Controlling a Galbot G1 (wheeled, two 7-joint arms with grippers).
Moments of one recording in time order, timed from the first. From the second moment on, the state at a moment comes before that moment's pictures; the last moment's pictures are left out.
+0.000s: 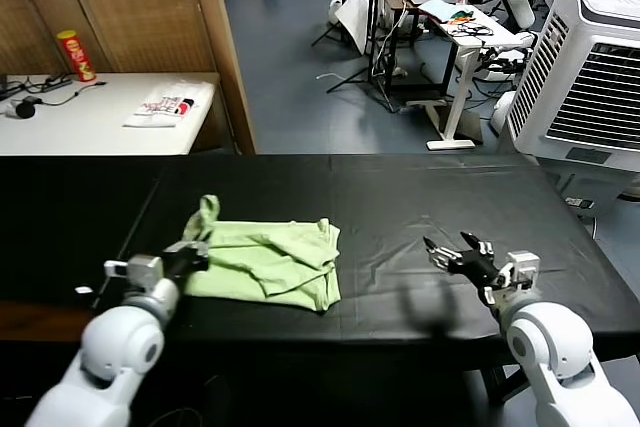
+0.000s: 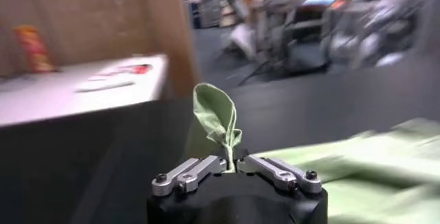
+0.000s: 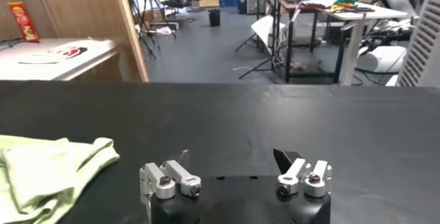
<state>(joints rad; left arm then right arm) 1.23 -1.05 -0.45 -2.05 -0.55 0.56 -0.17 -1.26 1.11 0.59 2.07 0.55 -0.66 0.03</state>
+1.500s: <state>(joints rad) 1.19 -1.40 -0.25 -2.03 -0.66 0.55 -0.21 -1.17 1.13 0.42 1.99 0.50 -0.62 -0.05</state>
